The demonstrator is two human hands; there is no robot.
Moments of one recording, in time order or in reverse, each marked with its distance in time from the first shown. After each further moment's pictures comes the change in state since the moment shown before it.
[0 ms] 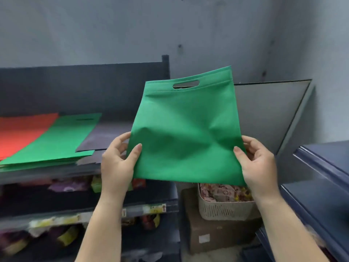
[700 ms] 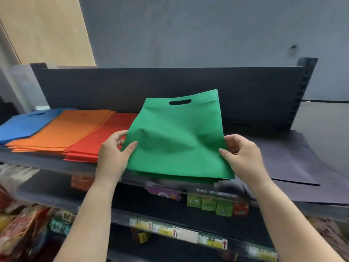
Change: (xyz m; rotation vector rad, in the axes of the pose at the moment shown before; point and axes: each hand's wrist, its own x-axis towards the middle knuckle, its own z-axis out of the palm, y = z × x) left_hand 0.153 -0.109 -0.321 0.468 0.244 -0.105; right_hand 0.001 -0.050 0.380 -0.152 -0.459 -0.048
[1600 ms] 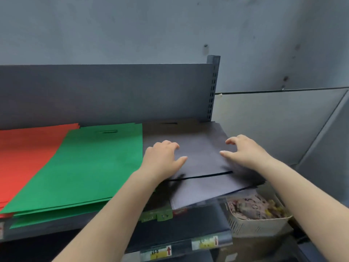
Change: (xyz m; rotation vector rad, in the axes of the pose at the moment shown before) left_hand -0.032 0.116 0.234 0.578 -0.766 0.576; right_hand 0.024 0.090 -0.168 -0.849 -0.164 0.415
